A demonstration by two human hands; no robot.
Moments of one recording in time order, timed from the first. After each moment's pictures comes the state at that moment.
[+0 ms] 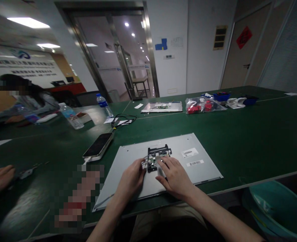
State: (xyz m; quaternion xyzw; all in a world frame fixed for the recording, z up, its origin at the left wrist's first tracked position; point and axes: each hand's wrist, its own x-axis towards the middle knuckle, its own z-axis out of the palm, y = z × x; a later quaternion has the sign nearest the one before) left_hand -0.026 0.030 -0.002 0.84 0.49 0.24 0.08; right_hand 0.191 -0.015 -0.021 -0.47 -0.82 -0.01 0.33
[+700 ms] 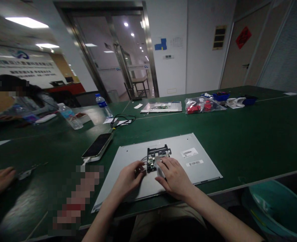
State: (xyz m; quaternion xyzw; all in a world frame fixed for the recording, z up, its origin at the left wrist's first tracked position) left_hand -0.036 0.036 0.008 0.84 0.48 0.21 0.12; right_hand 0.192 -0.016 -0.020 -0.46 -0.82 0.00 0.32
